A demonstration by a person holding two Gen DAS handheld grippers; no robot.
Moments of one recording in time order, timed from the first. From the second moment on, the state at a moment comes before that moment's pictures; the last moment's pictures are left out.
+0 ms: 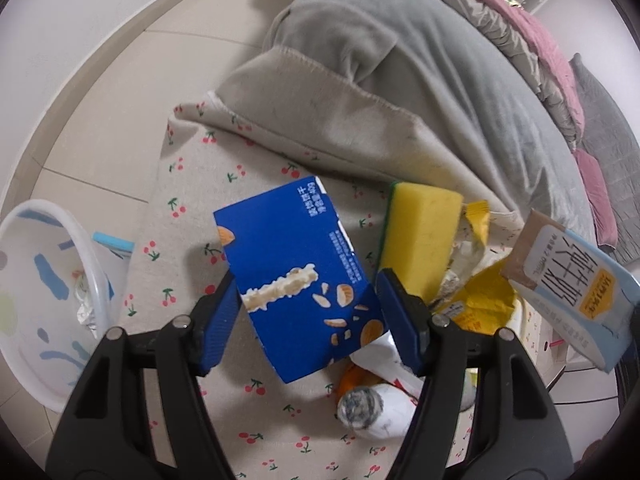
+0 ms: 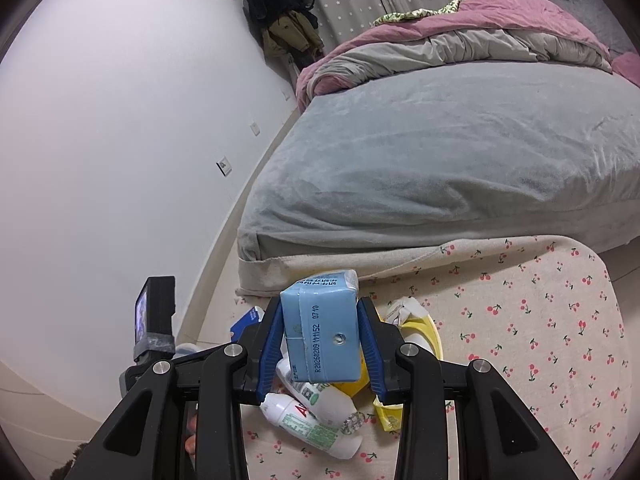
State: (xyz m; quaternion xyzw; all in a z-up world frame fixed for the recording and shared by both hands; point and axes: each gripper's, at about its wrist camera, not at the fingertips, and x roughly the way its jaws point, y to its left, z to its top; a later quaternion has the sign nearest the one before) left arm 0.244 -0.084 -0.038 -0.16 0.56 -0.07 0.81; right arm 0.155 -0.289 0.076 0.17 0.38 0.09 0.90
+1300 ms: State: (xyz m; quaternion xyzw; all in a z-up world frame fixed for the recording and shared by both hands) left arm 0.171 0.020 -0.013 -0.10 0.50 -0.05 0.86; right arm 0.146 -0.172 0.065 0.15 0.41 0.19 0.88
